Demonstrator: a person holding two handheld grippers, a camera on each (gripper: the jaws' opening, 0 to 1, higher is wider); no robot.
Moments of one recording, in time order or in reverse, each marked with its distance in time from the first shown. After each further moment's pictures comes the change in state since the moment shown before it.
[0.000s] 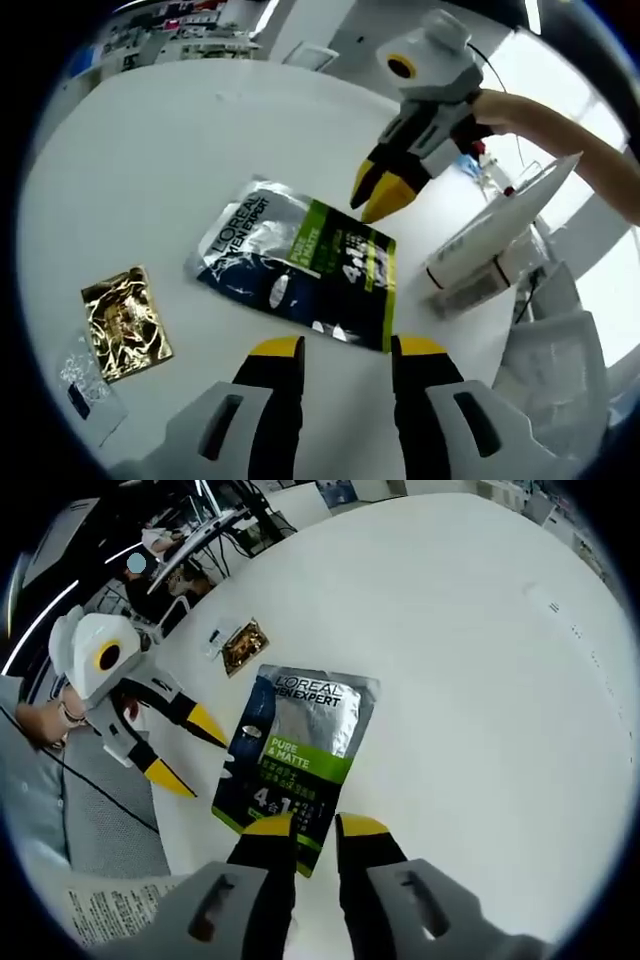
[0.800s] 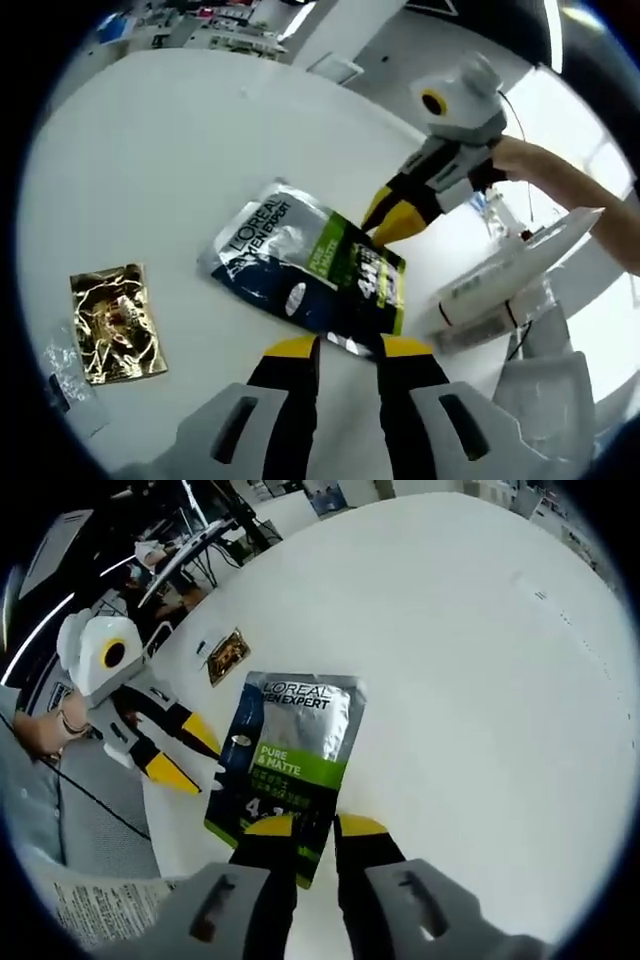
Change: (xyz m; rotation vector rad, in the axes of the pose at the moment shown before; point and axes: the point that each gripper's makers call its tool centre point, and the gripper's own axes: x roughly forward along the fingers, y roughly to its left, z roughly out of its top) left arm 0.013 0.006 0.013 -0.123 -0.076 -0.012; right arm 0.000 -0.034 0.003 0.052 -0.059 -0.026
